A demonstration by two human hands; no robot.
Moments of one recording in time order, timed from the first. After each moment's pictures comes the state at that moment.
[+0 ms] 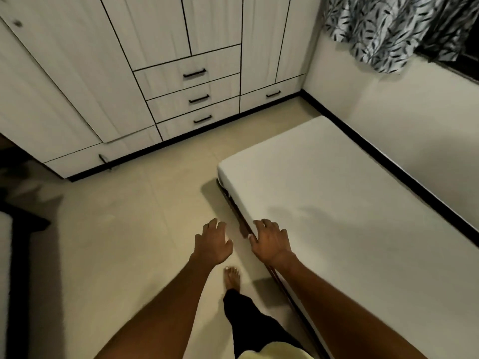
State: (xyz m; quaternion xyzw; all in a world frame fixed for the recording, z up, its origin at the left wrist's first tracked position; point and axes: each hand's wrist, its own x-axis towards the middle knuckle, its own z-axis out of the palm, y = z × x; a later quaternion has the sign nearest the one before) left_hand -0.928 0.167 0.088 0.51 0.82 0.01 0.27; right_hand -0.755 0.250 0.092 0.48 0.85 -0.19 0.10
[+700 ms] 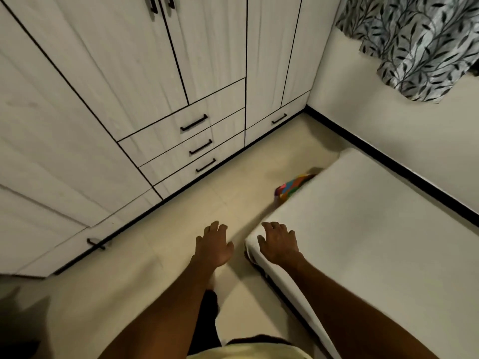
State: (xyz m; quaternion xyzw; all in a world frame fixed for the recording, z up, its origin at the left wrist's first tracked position) left_hand -1.317 0.558 0.078 0.57 0.78 -0.04 0.27; right_hand -1.118 0.623 0.071 0.56 0.79 -0.22 0.11
